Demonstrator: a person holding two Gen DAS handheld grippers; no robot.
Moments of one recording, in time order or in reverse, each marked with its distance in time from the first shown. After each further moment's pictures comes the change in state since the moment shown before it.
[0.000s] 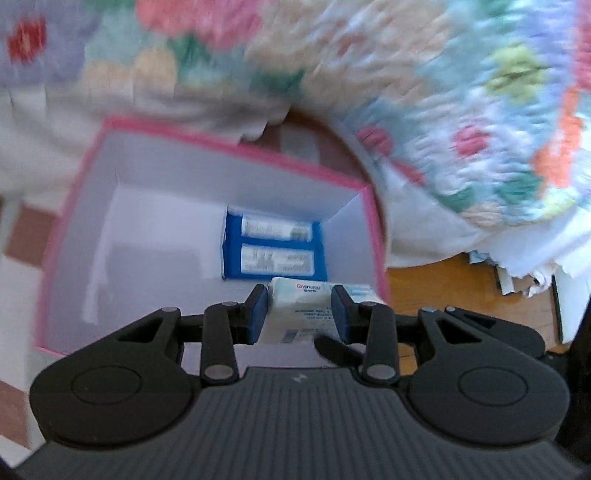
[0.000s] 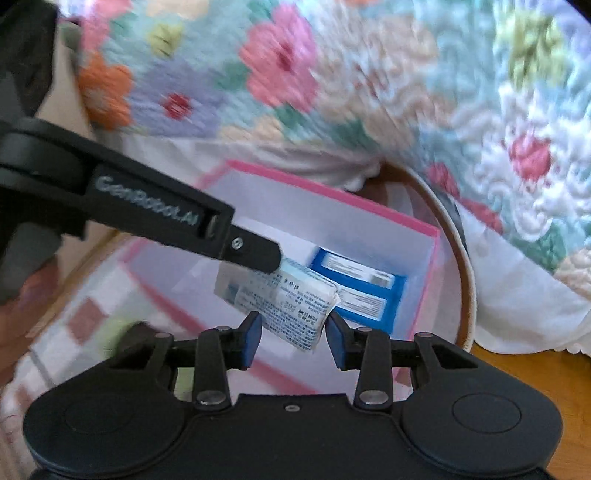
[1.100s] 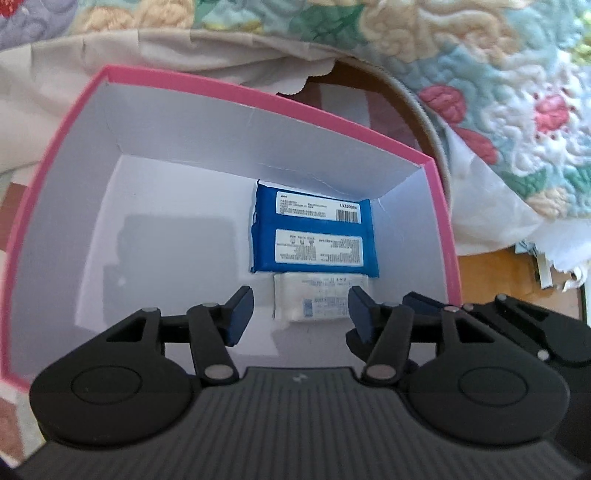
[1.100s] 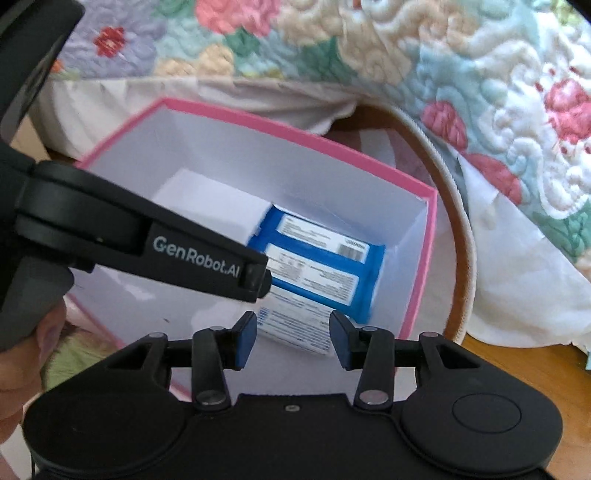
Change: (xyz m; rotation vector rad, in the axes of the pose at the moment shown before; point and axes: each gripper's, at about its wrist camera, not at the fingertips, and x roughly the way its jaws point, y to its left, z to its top) left arm 0.042 0.019 -0.002 0.006 0.061 0.086; right arm 0.068 -0.006 0.000 -0.010 0.110 -0.120
